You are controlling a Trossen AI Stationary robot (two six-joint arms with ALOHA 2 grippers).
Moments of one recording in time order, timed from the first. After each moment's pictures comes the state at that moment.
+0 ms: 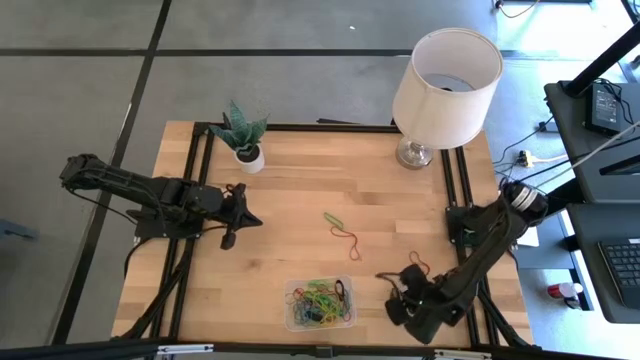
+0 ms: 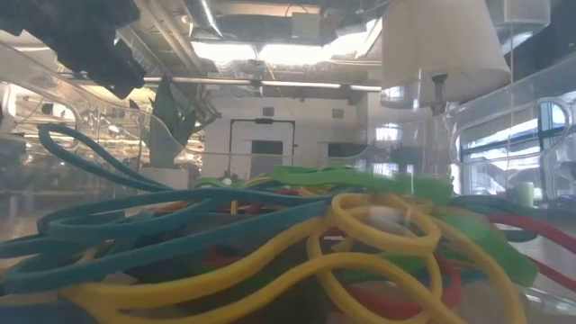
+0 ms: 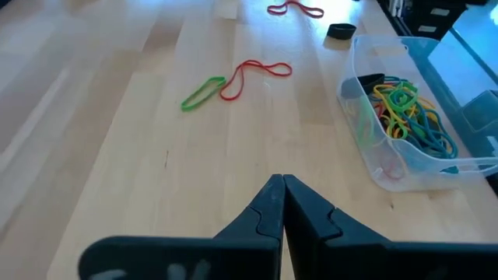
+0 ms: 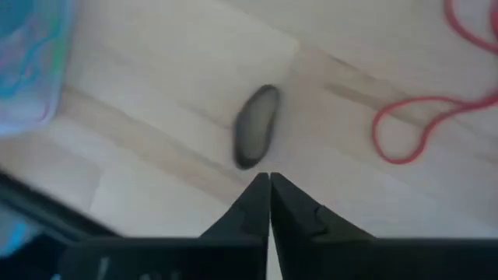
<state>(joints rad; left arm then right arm) -0.19 0.68 0.44 -0.31 -0.09 -0.23 0.89 1.72 1.17 -0.90 0.18 2.02</state>
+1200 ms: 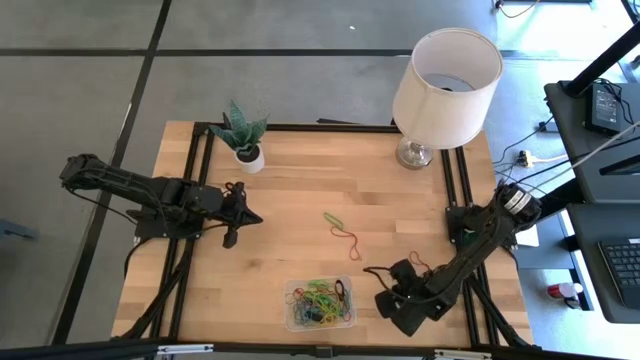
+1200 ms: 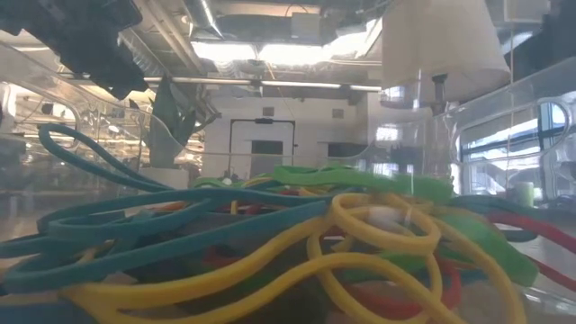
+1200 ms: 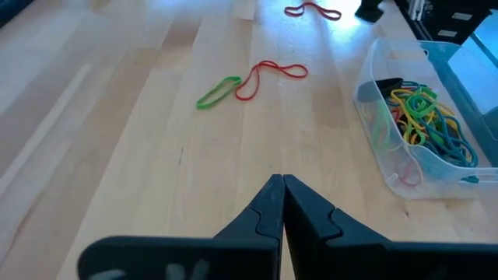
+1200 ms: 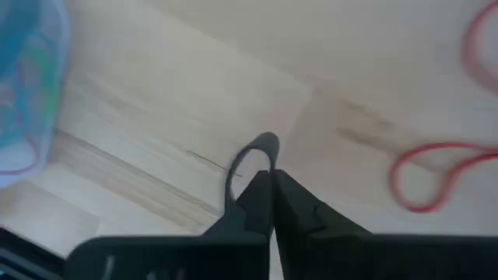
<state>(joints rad) -0.19 0.68 0.44 -0.31 -0.14 -0.25 0.82 1.77 1.18 -0.89 0.19 1.96</state>
